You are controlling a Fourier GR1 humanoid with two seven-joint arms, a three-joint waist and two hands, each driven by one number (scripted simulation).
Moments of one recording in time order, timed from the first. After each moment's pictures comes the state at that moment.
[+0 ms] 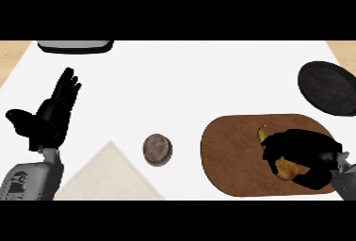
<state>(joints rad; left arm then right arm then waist) -0.21 0.21 0.07 -1.51 0.03 0.09 0.10 -0.26 -0.73 0.44 -1.55 0.83 0.68 -0.42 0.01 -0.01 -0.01</state>
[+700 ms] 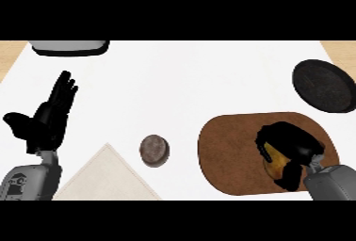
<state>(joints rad) -0.20 0.21 0.10 -1.49 0.03 0.08 0.07 -0.20 -0.46 0.29 -1.53 0.84 0.57 -0.05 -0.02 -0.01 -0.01</state>
